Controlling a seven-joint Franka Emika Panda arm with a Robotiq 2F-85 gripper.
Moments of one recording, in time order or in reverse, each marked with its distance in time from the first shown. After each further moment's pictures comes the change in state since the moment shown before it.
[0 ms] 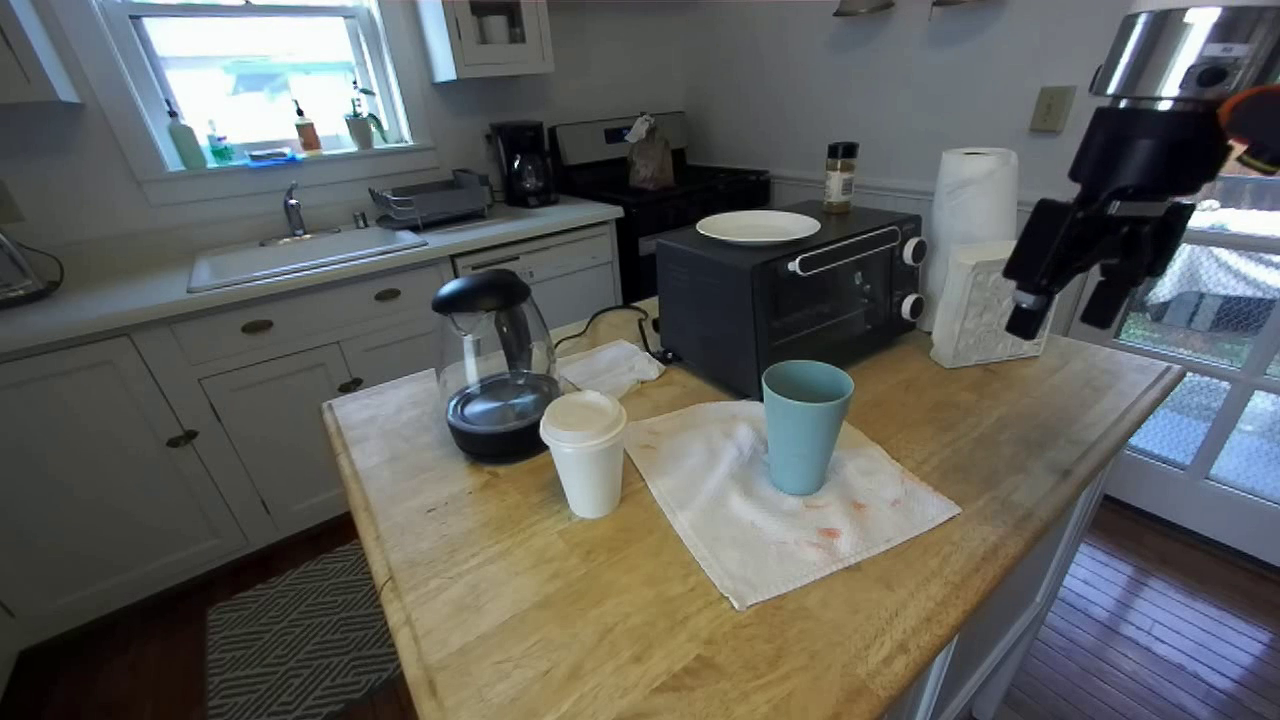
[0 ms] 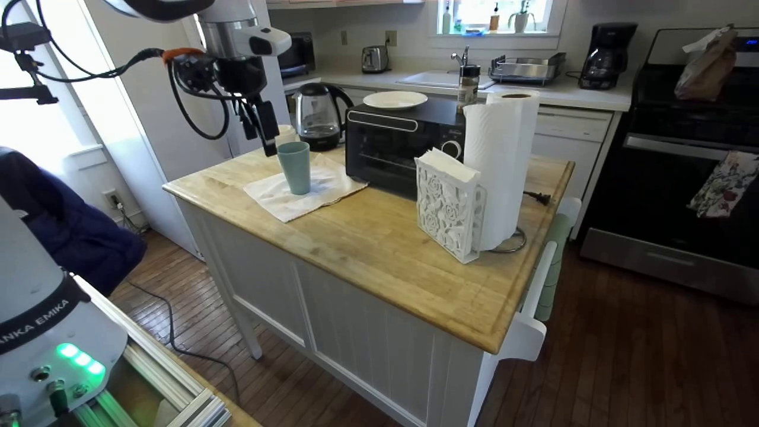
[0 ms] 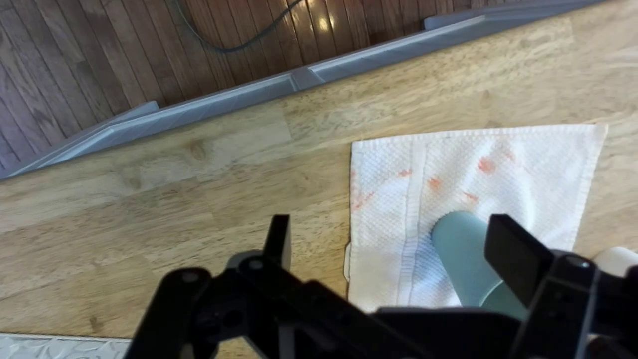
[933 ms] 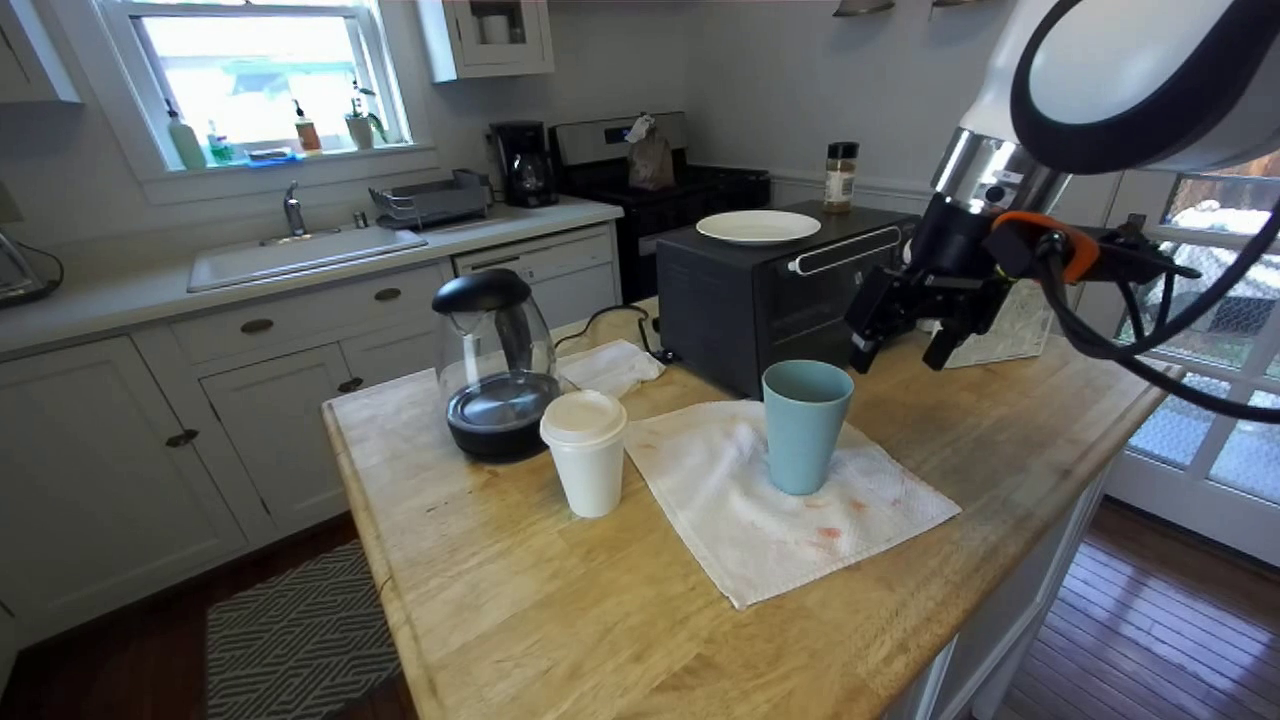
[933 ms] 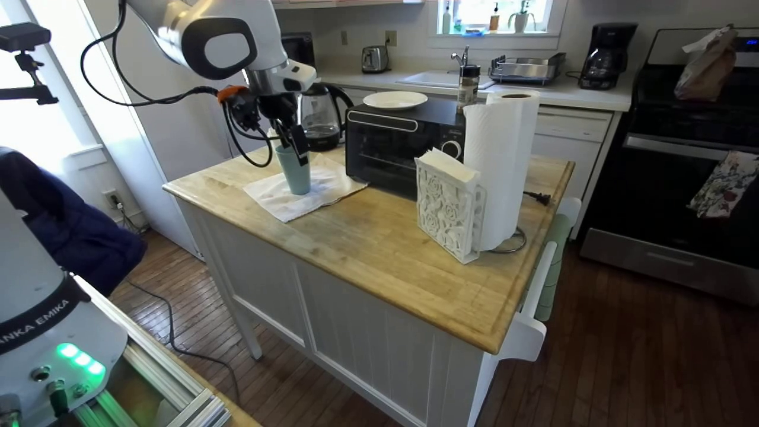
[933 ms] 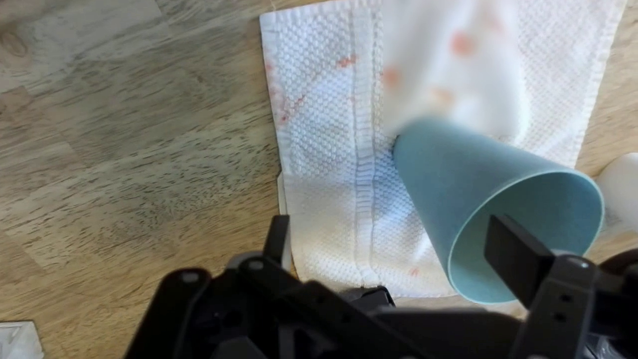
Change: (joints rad) arm 0.078 0.383 0.038 0.139 0.146 0.389 0.033
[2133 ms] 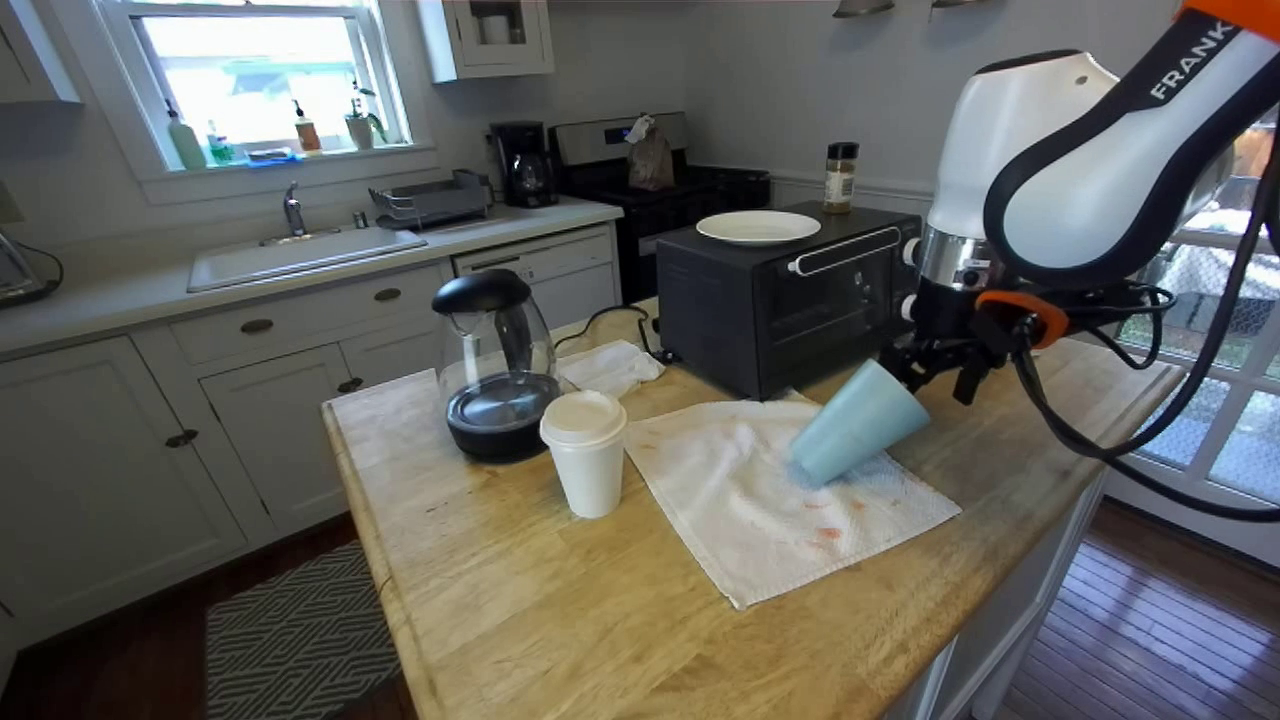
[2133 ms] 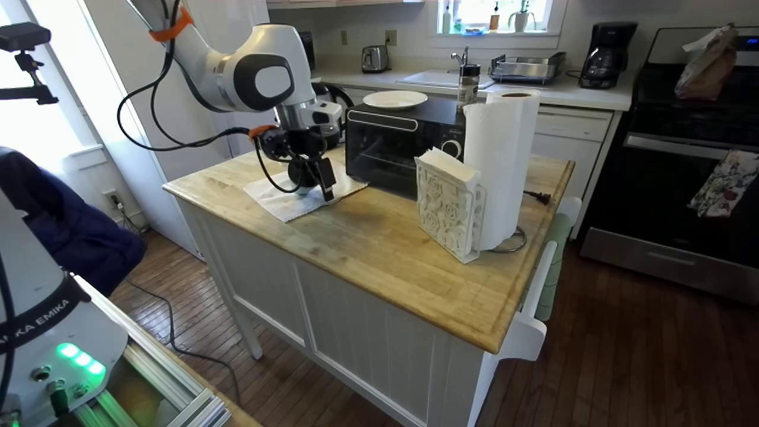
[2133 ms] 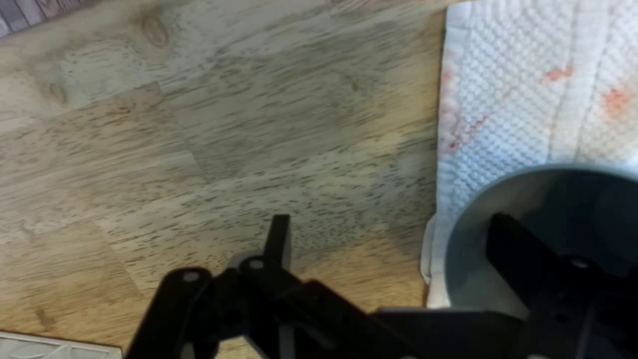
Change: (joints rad) arm -0.005 0.222 -0.115 0.089 -0.371 -0.018 0.182
